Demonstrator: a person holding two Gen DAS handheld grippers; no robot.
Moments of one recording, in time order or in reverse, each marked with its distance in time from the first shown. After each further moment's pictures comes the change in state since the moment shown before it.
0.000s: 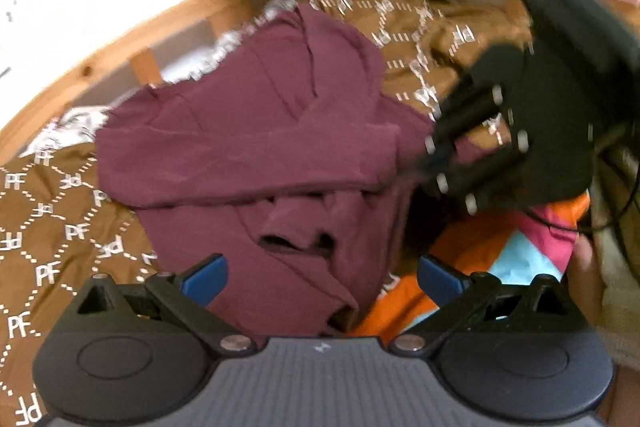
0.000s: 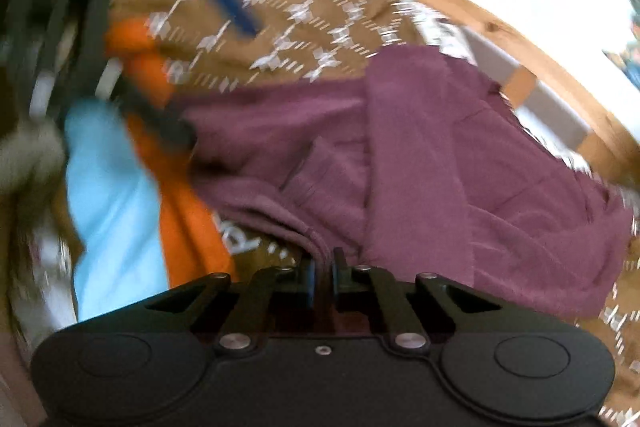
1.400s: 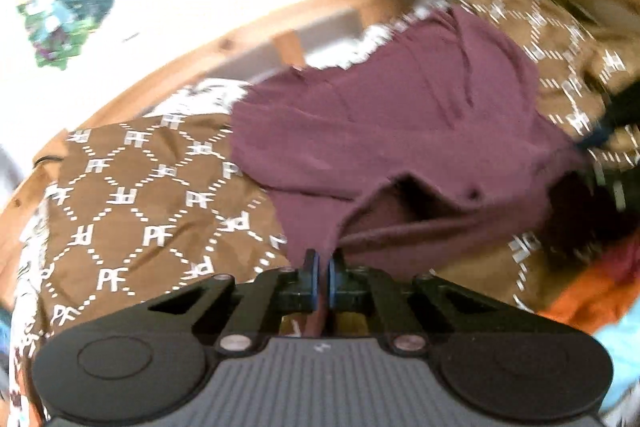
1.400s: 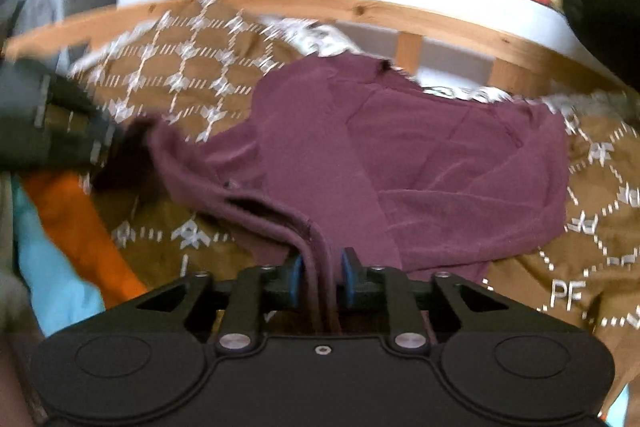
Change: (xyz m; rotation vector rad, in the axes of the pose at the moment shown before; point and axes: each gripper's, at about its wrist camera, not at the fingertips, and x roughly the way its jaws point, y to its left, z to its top) left arm 0.003 0.042 -0.001 -0.220 -0.030 0.410; right arm -0.015 -0.041 -0.004 0.328 -0.048 -0.119
